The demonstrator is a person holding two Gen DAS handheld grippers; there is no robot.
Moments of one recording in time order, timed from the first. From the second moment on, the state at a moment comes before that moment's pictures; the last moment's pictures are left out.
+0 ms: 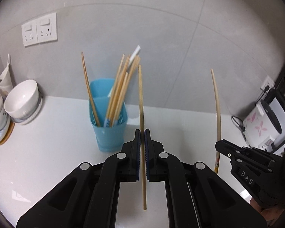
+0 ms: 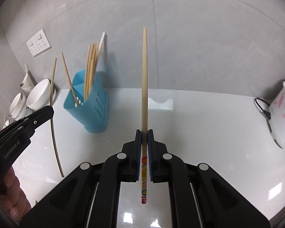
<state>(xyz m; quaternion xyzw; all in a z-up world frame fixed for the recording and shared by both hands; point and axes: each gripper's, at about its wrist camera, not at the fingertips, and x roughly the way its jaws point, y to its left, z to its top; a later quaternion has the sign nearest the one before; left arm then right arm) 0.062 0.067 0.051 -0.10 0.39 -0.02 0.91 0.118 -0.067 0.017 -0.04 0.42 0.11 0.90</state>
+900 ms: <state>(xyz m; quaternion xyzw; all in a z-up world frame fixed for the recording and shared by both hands) 0.144 0.129 0.047 -0.09 0.23 -0.02 0.97 0.182 -0.005 0.033 -0.01 0.36 0.15 0.92</state>
